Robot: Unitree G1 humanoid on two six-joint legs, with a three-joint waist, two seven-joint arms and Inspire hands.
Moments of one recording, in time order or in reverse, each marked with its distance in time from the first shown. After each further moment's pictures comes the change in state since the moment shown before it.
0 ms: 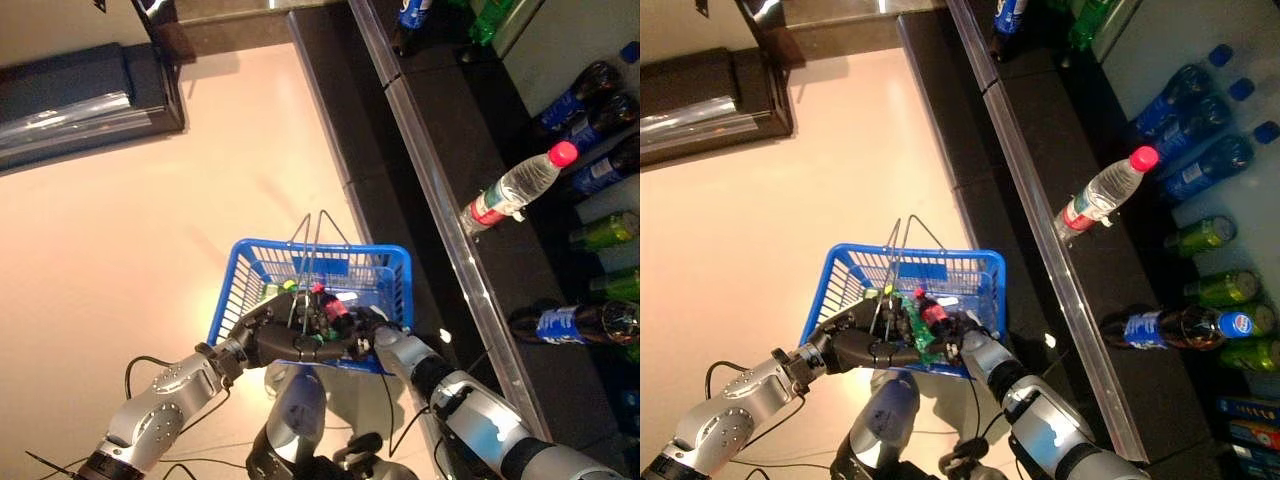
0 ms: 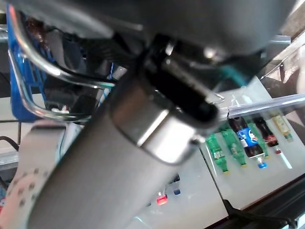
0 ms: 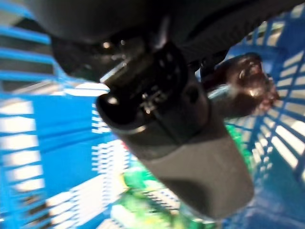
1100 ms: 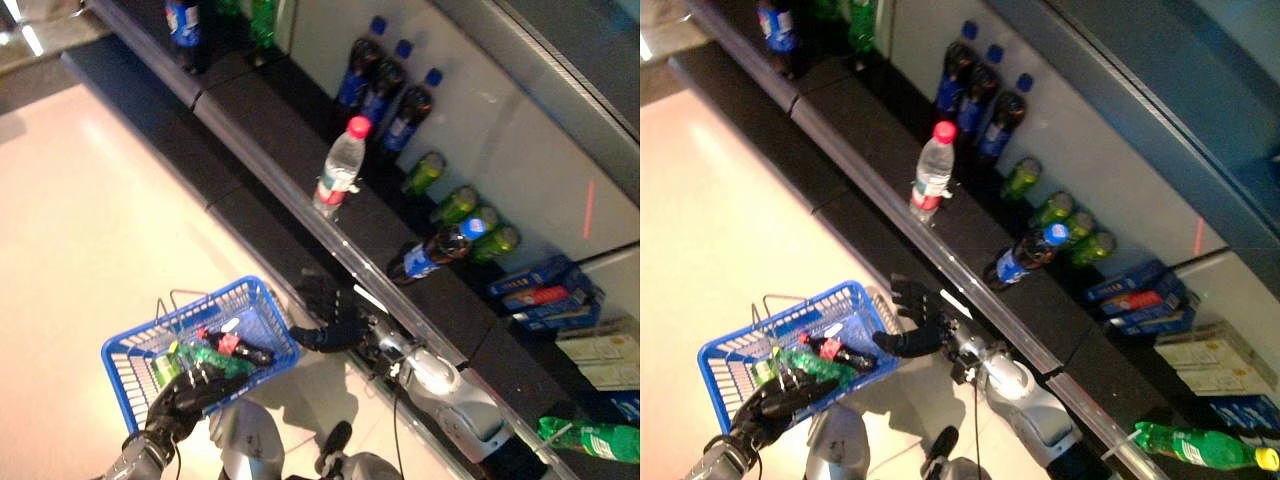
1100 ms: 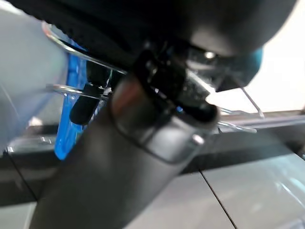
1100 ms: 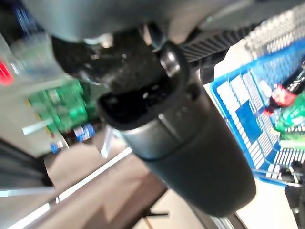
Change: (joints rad) left arm 0.201 -0.214 0.219 0.716 0.126 -0.271 0.195; right arm 0.542 -0.237 -0.149 -0.736 0.041 -0.143 0.363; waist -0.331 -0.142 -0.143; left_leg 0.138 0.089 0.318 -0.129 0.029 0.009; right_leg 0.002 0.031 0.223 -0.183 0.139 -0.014
